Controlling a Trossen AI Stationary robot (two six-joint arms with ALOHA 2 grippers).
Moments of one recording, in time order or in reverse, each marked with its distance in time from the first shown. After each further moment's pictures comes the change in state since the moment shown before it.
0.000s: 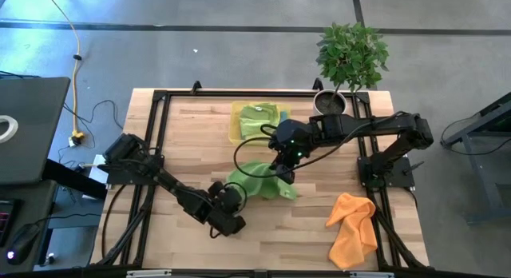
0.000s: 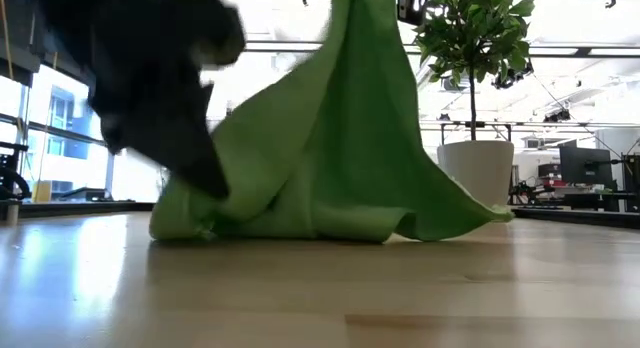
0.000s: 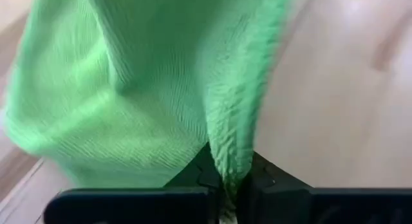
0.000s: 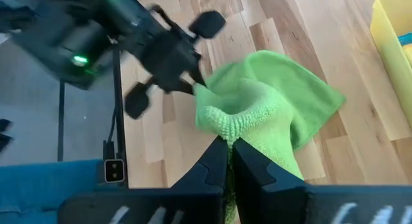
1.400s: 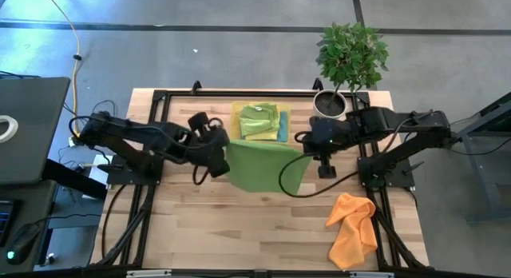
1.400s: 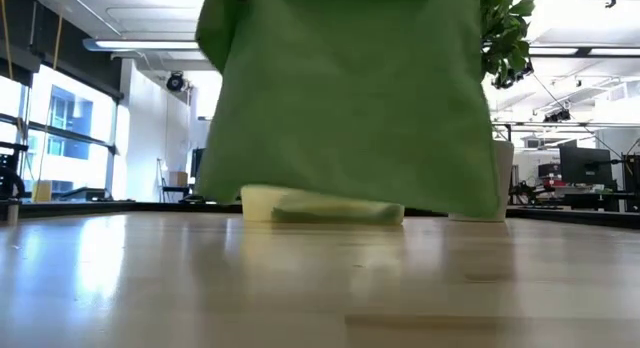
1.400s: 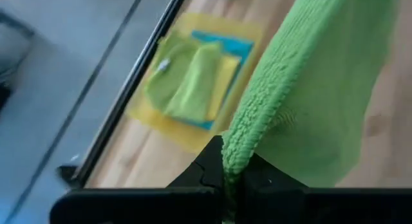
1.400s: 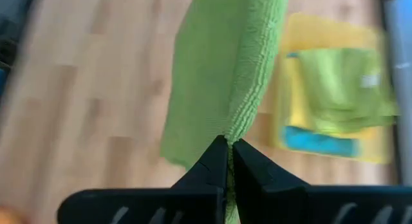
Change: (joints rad) left arm 0.288 -0.361 0.550 -0.878 -0.120 0.600; right arm 0.058 -0.237 -0.003 -0.349 0.278 -0.472
